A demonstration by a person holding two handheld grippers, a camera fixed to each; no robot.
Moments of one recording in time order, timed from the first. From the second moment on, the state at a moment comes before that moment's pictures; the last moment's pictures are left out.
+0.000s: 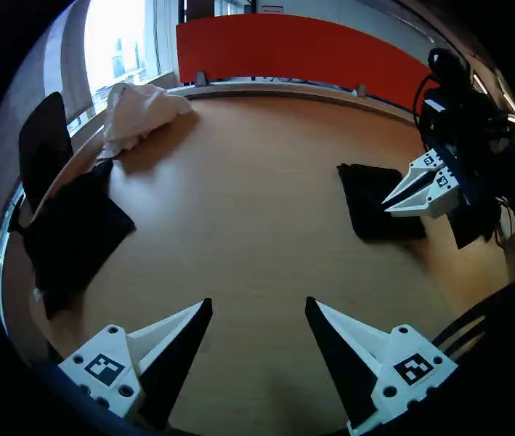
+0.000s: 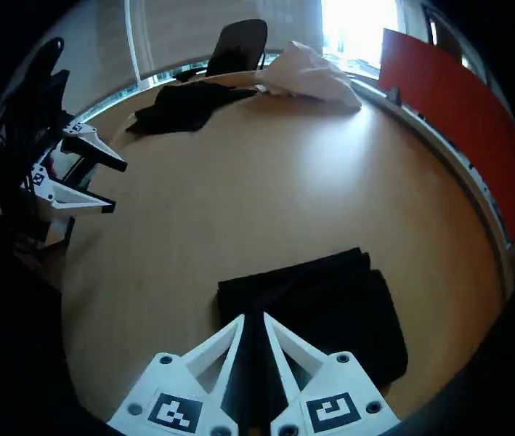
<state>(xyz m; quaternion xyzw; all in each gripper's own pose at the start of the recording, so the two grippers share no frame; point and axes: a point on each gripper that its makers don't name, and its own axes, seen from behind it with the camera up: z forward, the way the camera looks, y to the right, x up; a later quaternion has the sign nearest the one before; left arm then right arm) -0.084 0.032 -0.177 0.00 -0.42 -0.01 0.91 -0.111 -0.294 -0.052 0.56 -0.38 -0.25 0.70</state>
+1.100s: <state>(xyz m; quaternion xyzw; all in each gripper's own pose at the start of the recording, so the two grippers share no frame) -0.083 0.032 -0.175 0.00 -0.42 -0.01 0.91 -0.101 -0.283 -0.059 0.55 -0.37 -0.23 0.71</state>
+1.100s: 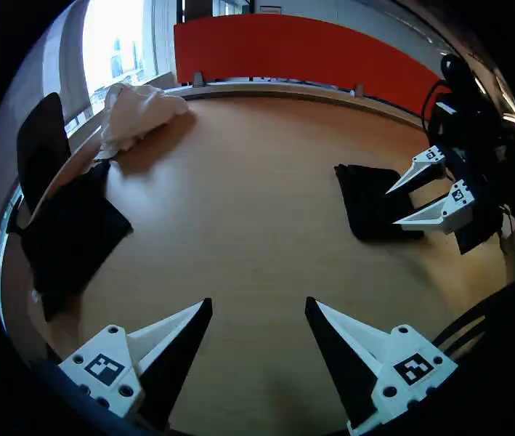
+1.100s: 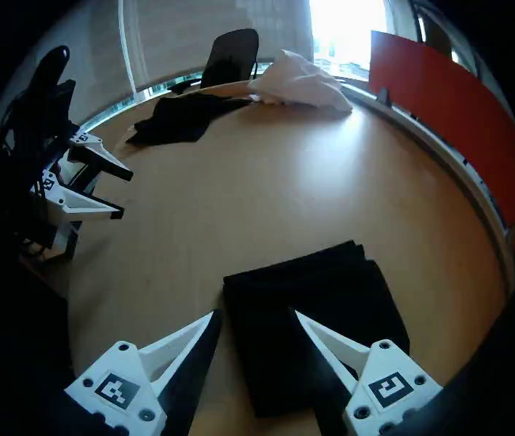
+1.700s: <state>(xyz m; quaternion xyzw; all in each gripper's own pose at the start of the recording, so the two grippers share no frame) -0.082 0.034 -0.172 -0.01 -0.42 0.00 0.91 -0.109 -0.223 -0.068 0.49 -0.40 -0.22 0.74</state>
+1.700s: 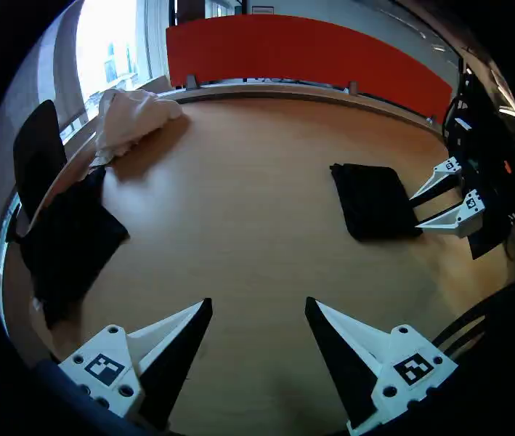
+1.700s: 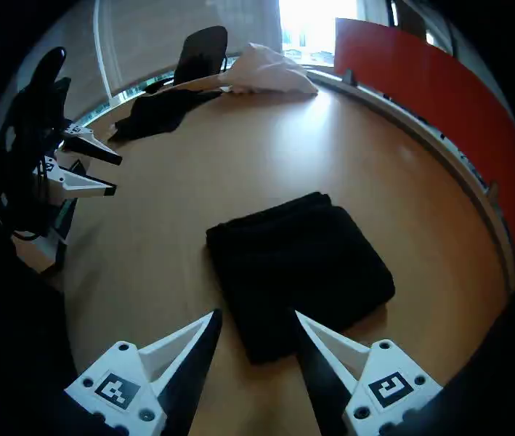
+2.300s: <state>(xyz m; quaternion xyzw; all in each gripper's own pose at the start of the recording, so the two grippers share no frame) -0.083 0.037 -0.173 -0.02 -0.42 0.00 0.91 -0.124 -0.191 -0.083 0.45 -0.42 -0.22 0.75</state>
